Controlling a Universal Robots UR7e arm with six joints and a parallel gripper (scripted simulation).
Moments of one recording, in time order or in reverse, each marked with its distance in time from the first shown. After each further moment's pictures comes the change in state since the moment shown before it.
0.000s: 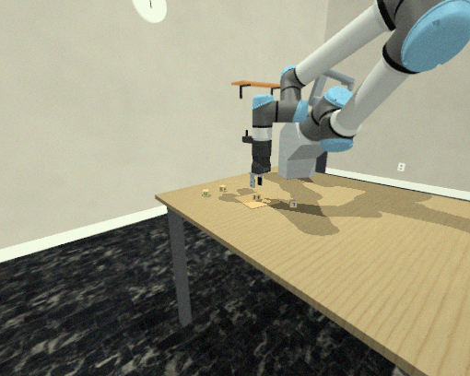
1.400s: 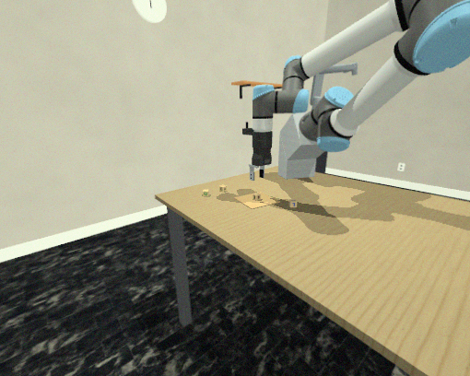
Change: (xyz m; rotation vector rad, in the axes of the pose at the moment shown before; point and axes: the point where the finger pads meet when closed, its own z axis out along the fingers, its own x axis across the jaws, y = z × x) arm 0.002 0.001 -0.031 -0.006 0.005 0.003
